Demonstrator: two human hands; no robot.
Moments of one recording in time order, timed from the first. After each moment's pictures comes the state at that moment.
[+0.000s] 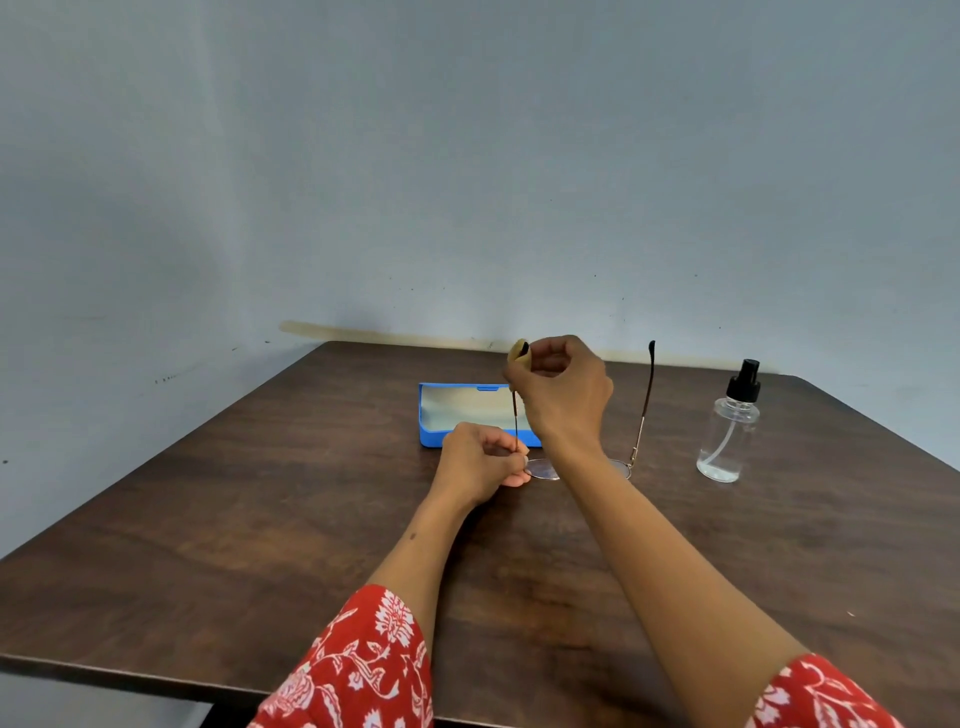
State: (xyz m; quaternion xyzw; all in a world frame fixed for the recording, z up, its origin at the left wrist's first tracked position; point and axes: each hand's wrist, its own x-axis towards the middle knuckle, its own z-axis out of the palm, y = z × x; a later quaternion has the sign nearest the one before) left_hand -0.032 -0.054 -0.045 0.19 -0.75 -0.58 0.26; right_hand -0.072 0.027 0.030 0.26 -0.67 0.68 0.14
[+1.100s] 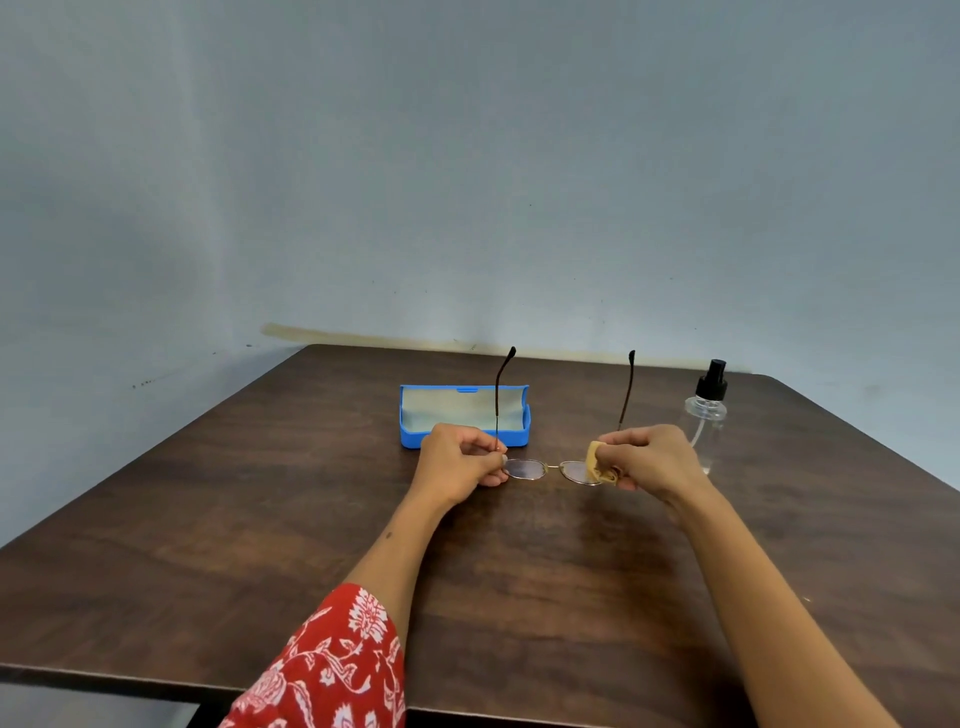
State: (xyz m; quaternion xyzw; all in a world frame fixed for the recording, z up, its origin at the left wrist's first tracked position) left_hand -0.030 -0.053 -0.041 0.20 -0.76 -0.57 0.26; right_hand -0.124 0.135 0.001 0.19 -0.81 0.54 -0.08
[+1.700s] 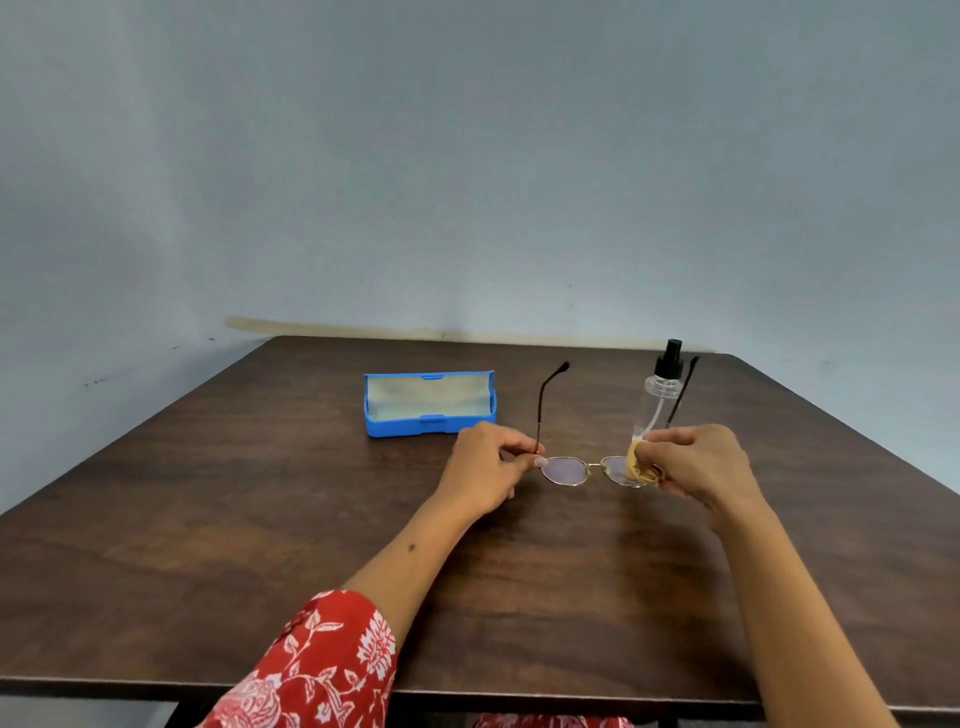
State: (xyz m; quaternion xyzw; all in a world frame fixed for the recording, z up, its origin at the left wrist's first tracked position) left_hand -0.051 0.003 -0.045 0.11 -0.87 -0.42 0.24; right_hand -0.131 0.196 -0.004 0.10 -0.83 0.55 -0.02
